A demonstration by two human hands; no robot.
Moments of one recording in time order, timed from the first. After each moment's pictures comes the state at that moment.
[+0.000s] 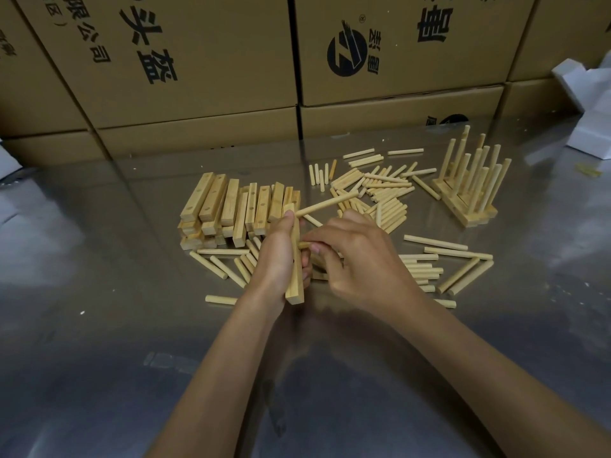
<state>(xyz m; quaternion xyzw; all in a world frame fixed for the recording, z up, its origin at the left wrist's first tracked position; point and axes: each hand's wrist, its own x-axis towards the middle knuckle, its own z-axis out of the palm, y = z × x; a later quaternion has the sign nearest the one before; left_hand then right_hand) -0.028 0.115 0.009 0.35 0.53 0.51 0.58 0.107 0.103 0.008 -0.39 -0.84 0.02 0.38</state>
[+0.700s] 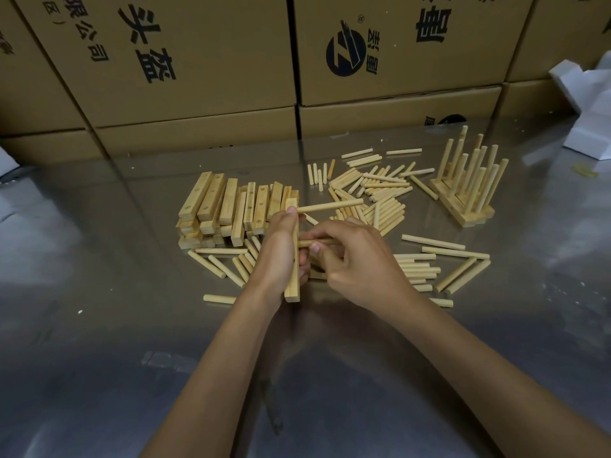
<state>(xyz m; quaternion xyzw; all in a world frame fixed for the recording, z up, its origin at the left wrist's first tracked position) -0.026 0.116 0.007 0.40 0.54 0.50 0.54 0.104 0.102 0.009 -0.44 -0.79 0.16 0.40</state>
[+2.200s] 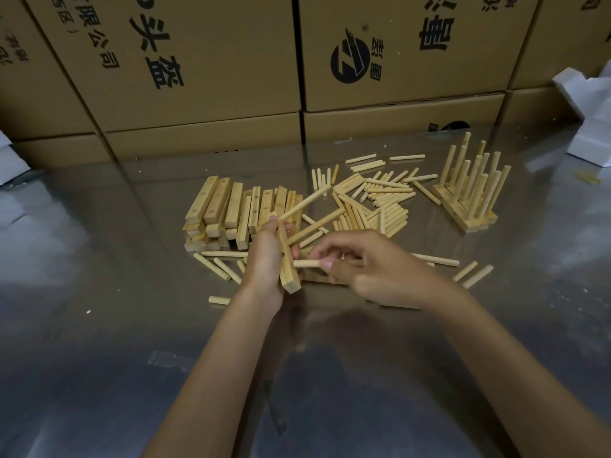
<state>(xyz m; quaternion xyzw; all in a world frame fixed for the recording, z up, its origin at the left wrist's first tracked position) -0.036 0.119 0.012 0.24 0.55 0.56 0.57 0.129 0.099 0.030 -0.38 -0.80 0.37 0.27</state>
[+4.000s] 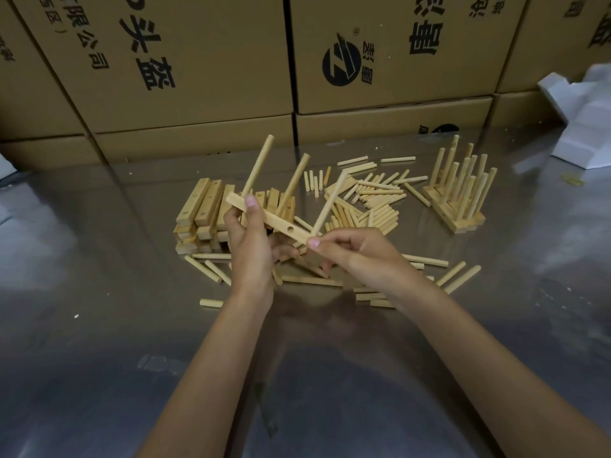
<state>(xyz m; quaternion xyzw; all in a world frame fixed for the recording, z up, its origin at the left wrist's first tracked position) -0.035 0.122 0.009 0.32 0.47 0.69 0.44 0.124 0.111 0.015 -0.46 -0.65 0.48 0.37</state>
